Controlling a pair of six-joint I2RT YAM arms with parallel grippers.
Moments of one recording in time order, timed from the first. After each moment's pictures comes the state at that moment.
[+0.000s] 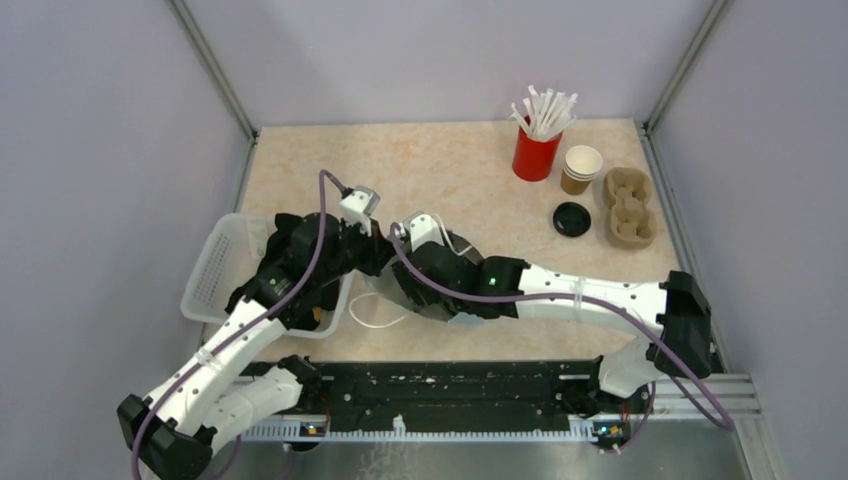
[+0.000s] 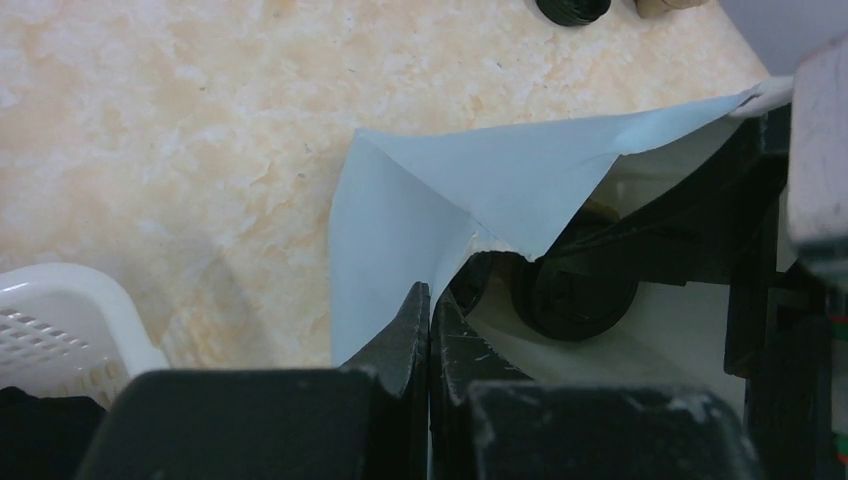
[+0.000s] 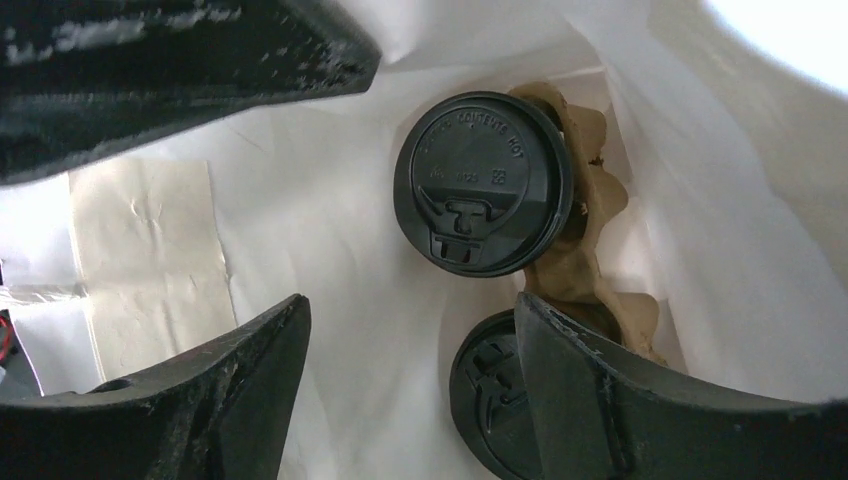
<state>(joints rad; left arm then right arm) -0.59 0.90 0.87 -0.37 0.16 -0.26 1.25 1.50 1.28 -0.53 0.47 0.38</state>
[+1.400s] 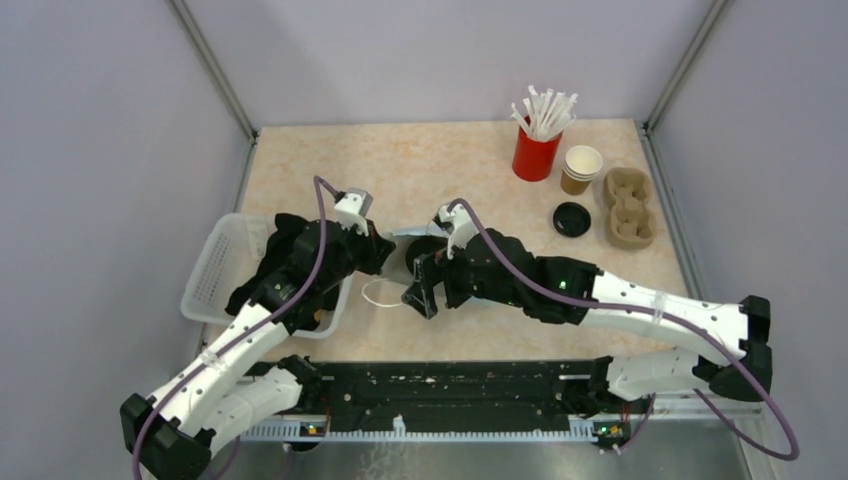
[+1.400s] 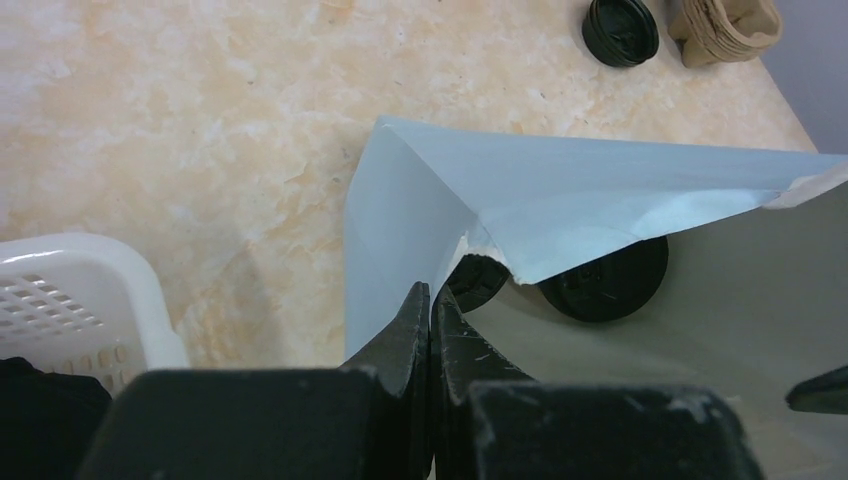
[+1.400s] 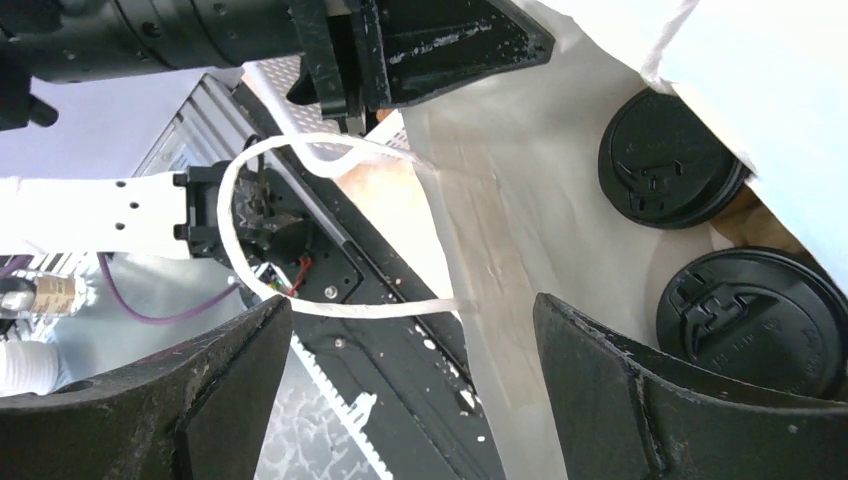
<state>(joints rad) -0.59 0.84 0.74 -0.25 0.04 -0.34 1.23 1.22 1.19 -0.44 0.17 0.54</state>
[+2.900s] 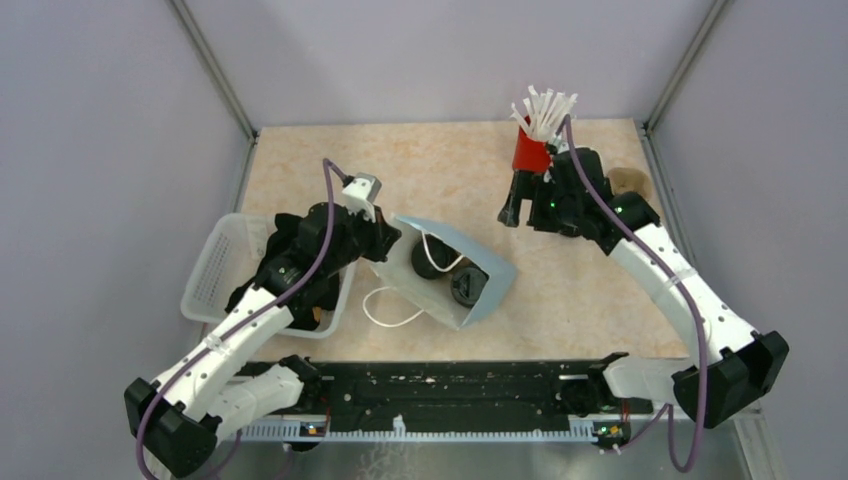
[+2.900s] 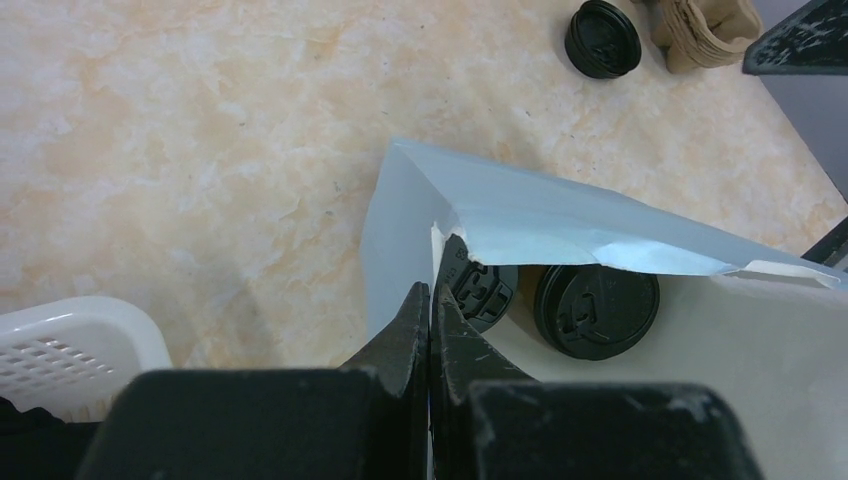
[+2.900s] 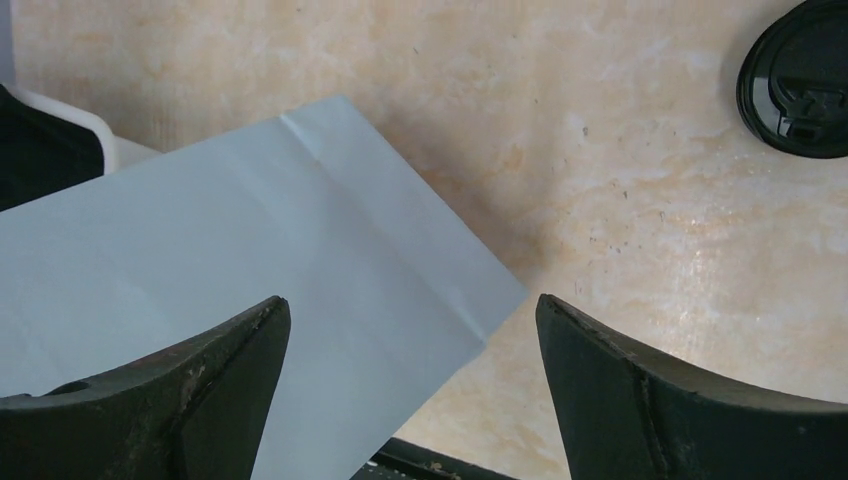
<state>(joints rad) -0.59 0.94 0.87 -0.27 0.08 -0.29 0.48 1.22 1.27 -0.79 0.02 0.51</state>
